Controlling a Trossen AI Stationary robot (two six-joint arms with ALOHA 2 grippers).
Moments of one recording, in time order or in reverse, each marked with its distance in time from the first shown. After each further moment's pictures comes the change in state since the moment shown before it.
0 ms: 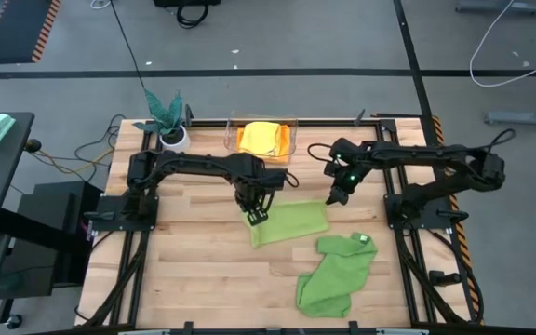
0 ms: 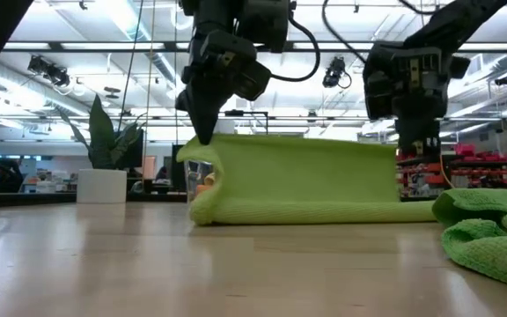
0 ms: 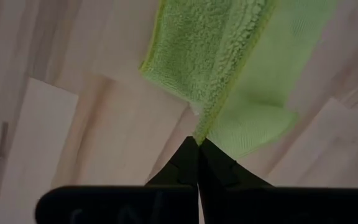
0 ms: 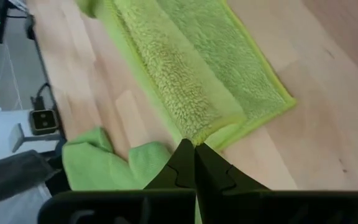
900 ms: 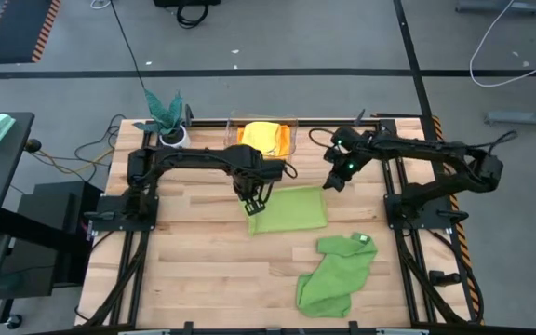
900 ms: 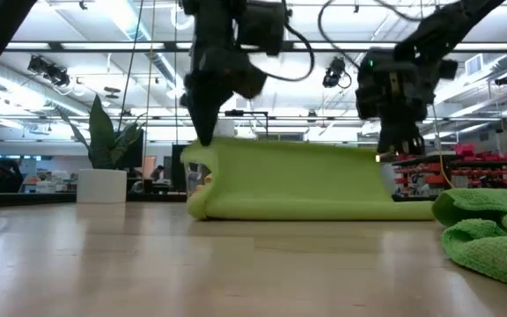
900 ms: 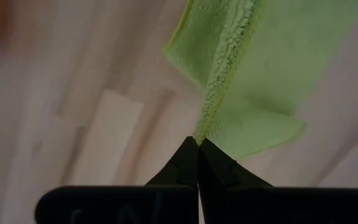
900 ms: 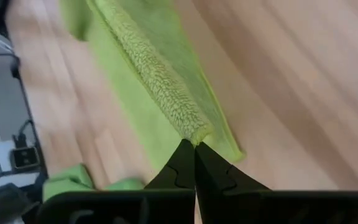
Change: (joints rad) left arm 0.053 -0.014 0.023 -0.051 -0.137 0.071; right arm -0.138 0.020 0.068 -0.014 0.066 -0.073
